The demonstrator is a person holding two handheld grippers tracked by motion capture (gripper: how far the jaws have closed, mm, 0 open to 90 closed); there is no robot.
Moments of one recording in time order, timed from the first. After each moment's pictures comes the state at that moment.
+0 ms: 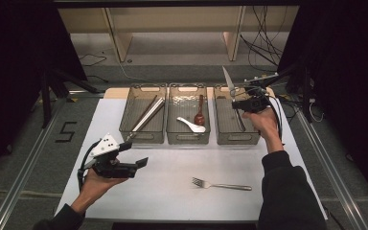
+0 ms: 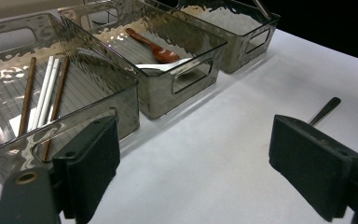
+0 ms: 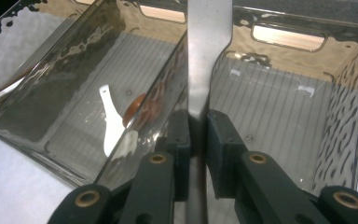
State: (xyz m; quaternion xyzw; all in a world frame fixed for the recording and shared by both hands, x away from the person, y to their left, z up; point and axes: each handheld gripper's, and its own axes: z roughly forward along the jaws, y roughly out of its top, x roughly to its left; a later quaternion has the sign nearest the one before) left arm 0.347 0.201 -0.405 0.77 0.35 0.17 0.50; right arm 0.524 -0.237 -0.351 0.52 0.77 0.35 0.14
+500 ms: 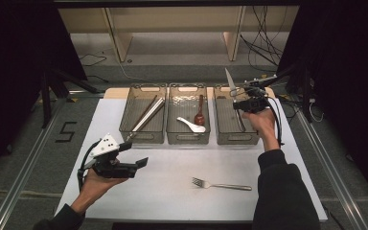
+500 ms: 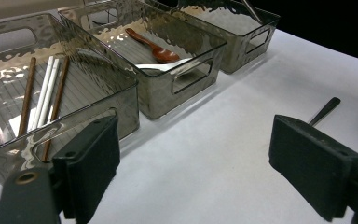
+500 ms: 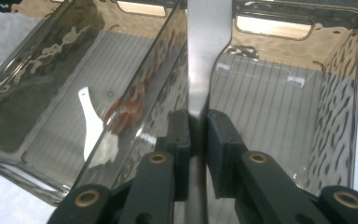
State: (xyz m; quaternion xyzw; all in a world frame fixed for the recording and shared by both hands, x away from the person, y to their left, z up) left arm 0.347 0.201 -0.404 0.77 0.35 0.17 0.50; right arm 0.534 -0.239 -0.366 0.55 0.75 0.34 0.14
